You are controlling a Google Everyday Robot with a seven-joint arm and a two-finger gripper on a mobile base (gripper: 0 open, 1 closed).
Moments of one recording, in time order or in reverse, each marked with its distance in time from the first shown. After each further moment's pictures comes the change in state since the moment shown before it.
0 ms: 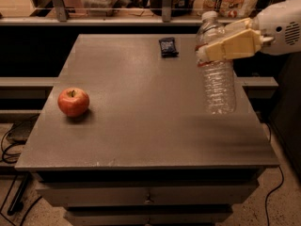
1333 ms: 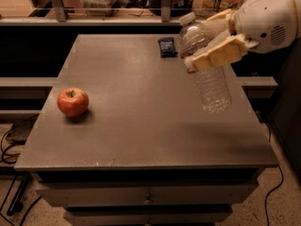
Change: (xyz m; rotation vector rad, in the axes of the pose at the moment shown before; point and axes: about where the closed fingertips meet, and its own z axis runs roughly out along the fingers) arm -0.011 0.032 0.022 -0.047 0.103 -0.363
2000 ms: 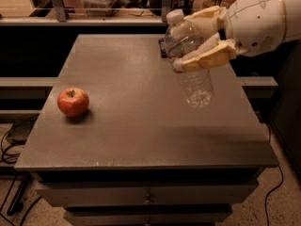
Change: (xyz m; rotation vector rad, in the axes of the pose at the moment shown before) arm -0.022 0.014 0.016 -0.055 -0.144 -0.257
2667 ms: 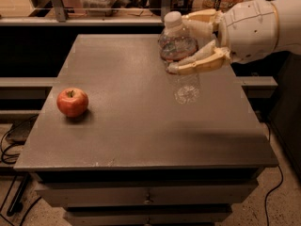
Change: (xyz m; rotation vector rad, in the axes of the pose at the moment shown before) arm -0.008 0.006 0.010 -0.007 -0.150 -0.177
